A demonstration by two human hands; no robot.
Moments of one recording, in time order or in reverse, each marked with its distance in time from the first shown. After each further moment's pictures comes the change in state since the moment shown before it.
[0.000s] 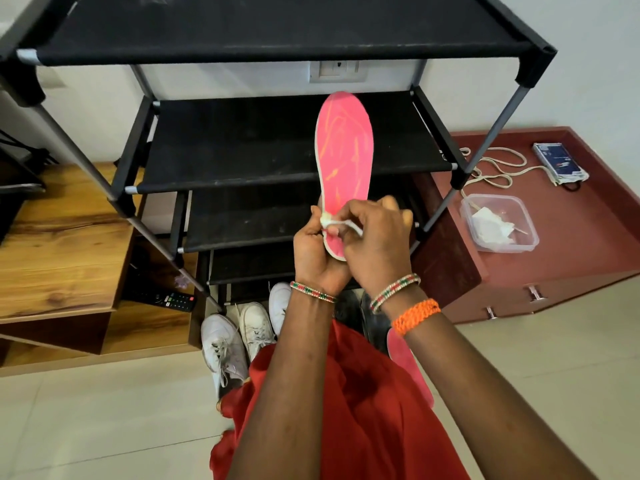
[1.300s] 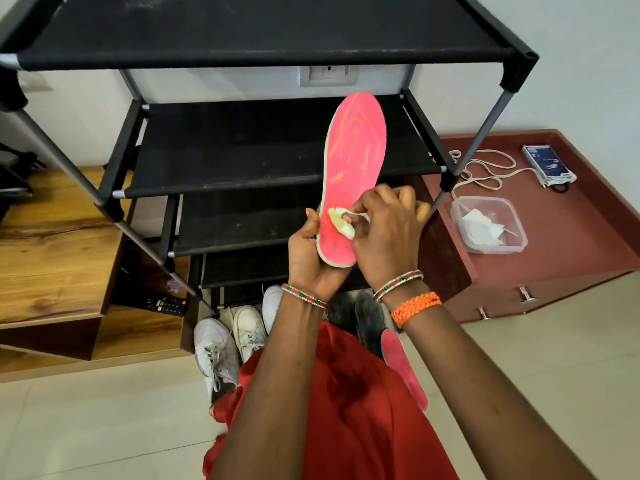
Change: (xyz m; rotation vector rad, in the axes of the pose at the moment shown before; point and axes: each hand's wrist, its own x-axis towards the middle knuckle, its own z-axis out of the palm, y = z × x) left_hand -0.001 -0.003 0.007 0.077 -0.019 -0.025; right_hand 0.009 0.018 -0.010 -0.220 0.059 0.009
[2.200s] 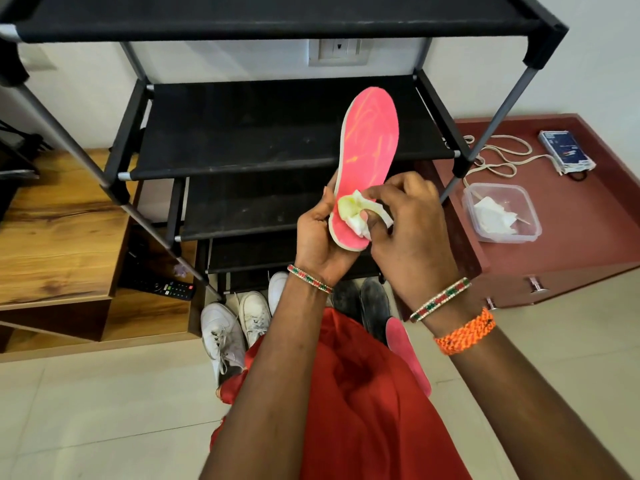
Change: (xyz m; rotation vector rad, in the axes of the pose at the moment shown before) left_hand -0.002 0.003 0.003 0.042 -0.107 0.012; right_hand -0.015 -0.004 -0.035 0.210 -0.121 -0.073
